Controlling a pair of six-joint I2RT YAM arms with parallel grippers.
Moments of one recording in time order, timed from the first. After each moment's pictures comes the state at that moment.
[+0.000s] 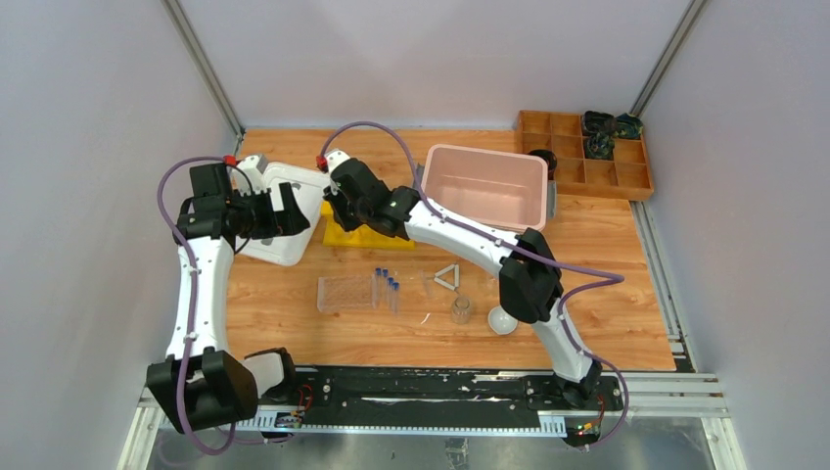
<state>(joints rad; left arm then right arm) 0.23 1.13 1.10 -0.79 0.49 0.02 1.00 2.15 2.02 -0.43 0.09 0.19</state>
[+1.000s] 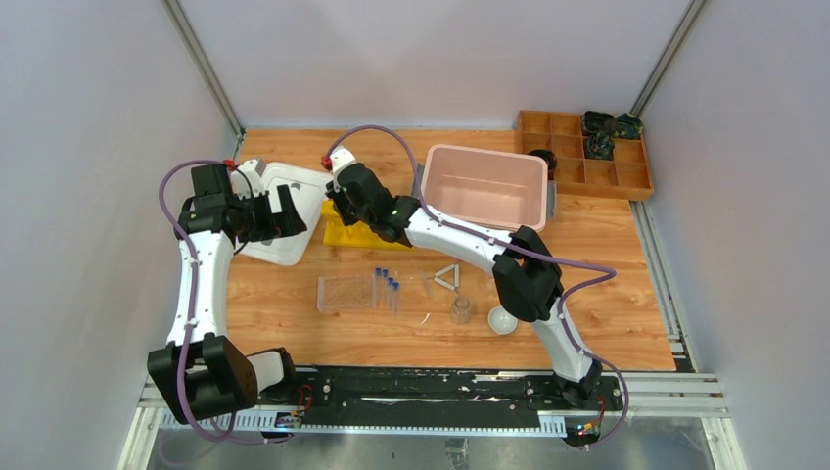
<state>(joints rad) 0.26 1.19 1.09 -0.79 0.44 0.02 0.98 2.17 1.89 -0.15 0.17 0.14</state>
